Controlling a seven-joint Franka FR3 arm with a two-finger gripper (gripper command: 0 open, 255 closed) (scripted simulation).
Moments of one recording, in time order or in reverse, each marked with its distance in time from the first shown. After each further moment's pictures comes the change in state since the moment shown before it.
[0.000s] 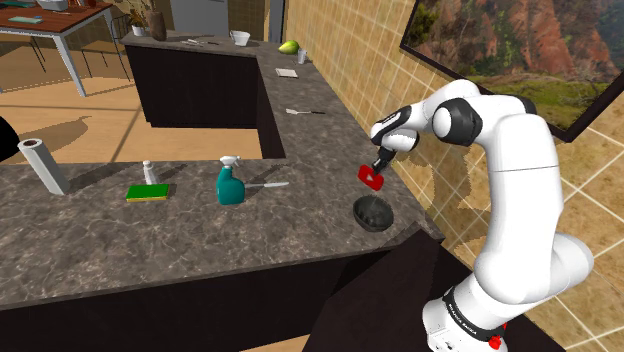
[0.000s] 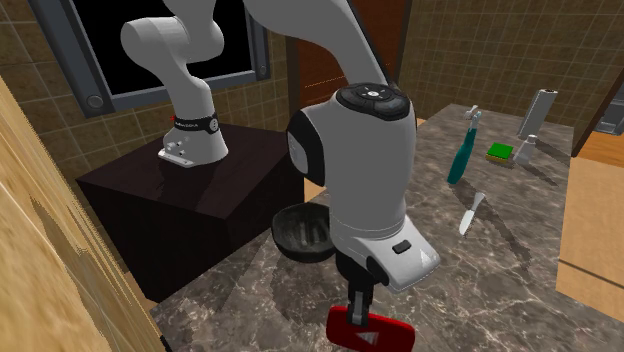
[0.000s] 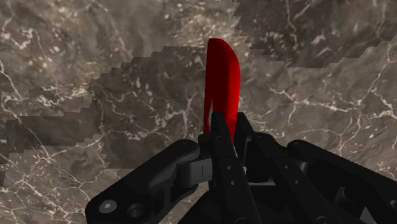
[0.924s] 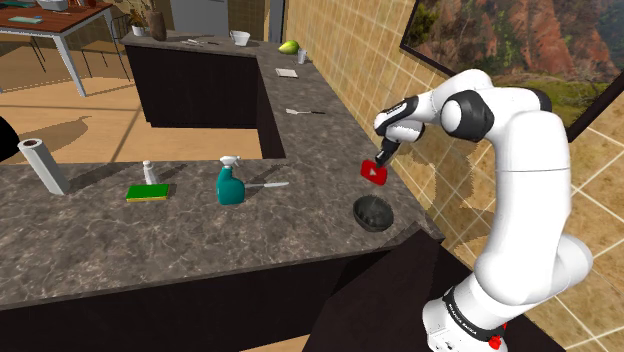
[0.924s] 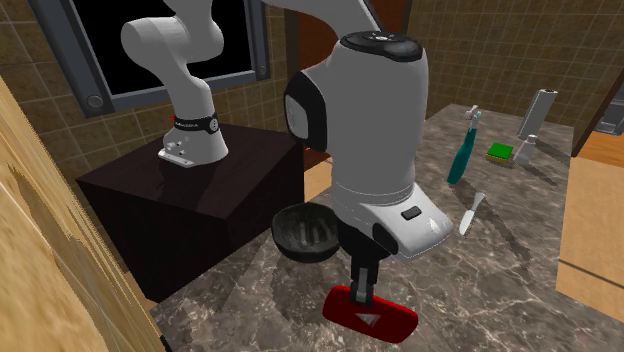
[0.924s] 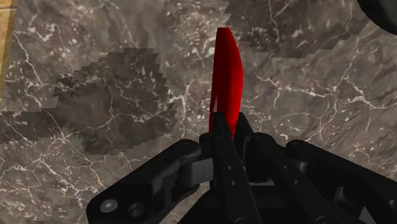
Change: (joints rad) arm 0.022 -0.089 -0.027 -0.023 -0.028 -0.070 0.019
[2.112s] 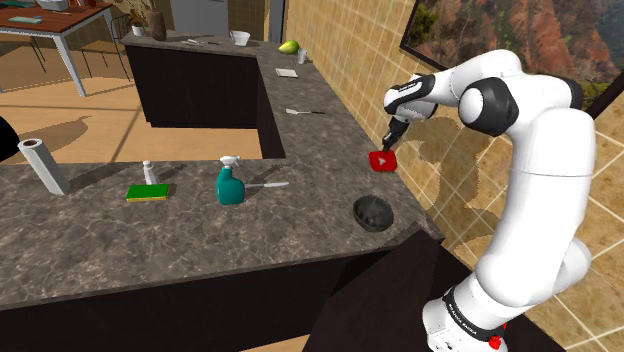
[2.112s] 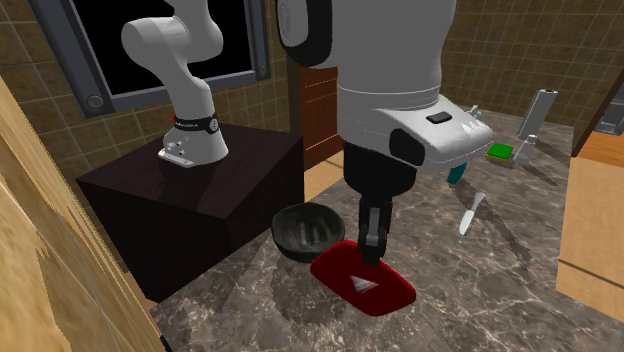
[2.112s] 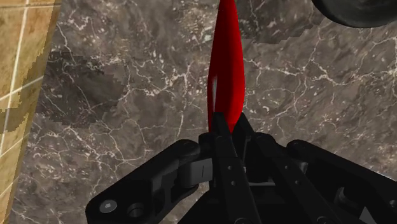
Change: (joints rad) arm 0.033 -0.152 -0.048 0.015 -0.063 -0.163 0.044
